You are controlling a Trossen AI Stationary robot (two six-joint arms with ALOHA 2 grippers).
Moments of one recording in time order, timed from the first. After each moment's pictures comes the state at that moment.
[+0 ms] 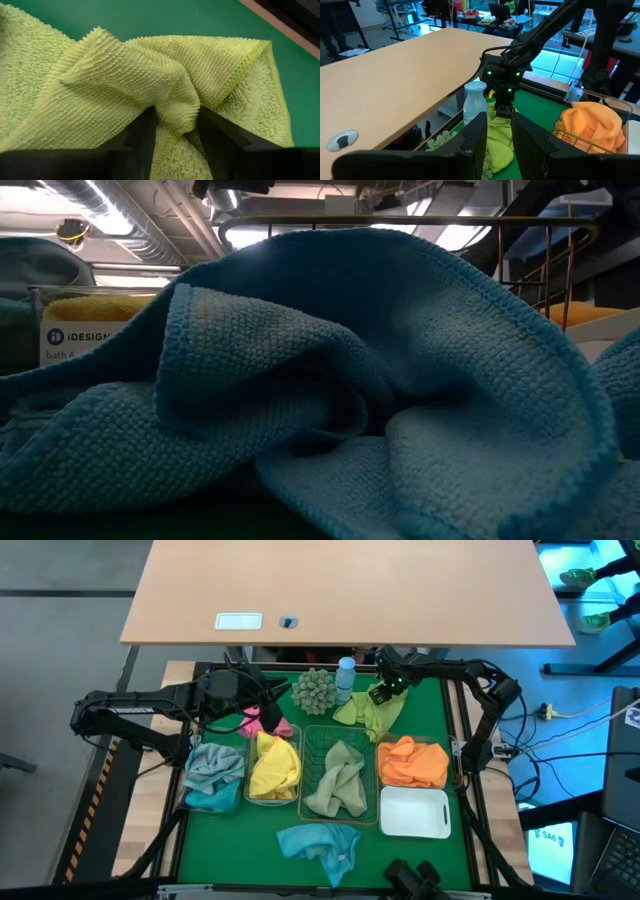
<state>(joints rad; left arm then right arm) 0.07 1.10 1.11 -0.30 -0.53 -0.18 -0.79 1.81 1.07 -0.56 0.01 0.15</state>
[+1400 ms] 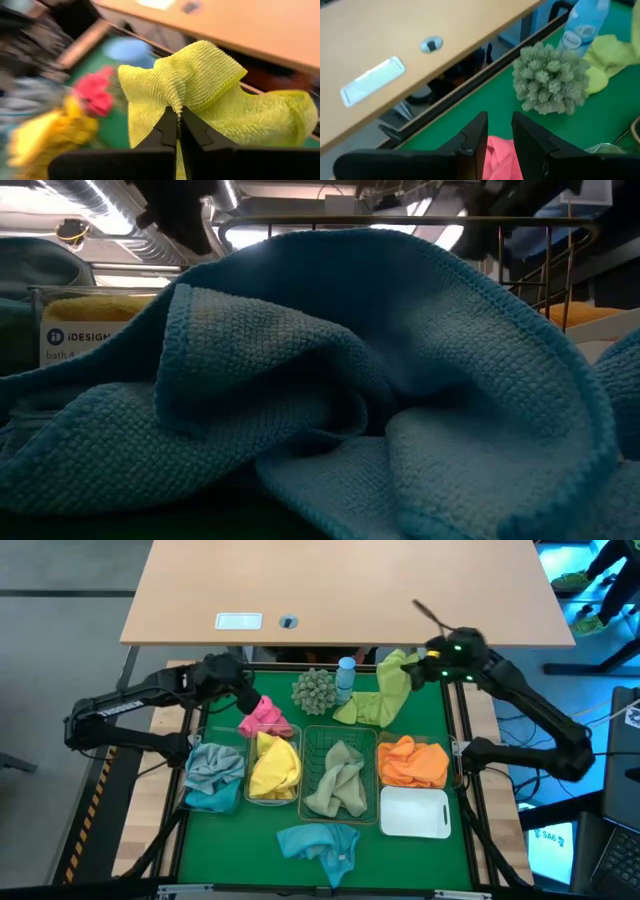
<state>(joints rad) 0.34 1.01 1.11 -0.85 -0.51 -0.31 -0.79 0.99 1.07 -0.64 -0.27 0.29</state>
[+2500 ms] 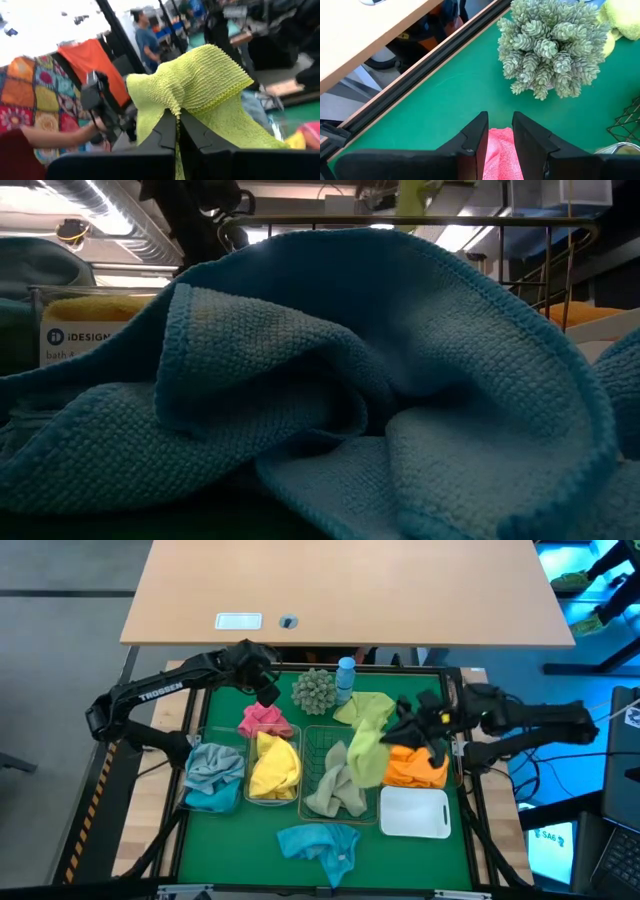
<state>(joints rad) 0.58 1.29 1.11 -0.75 -0.15 -0.20 0.09 0.99 1.07 -0.04 -0.22 0.47</state>
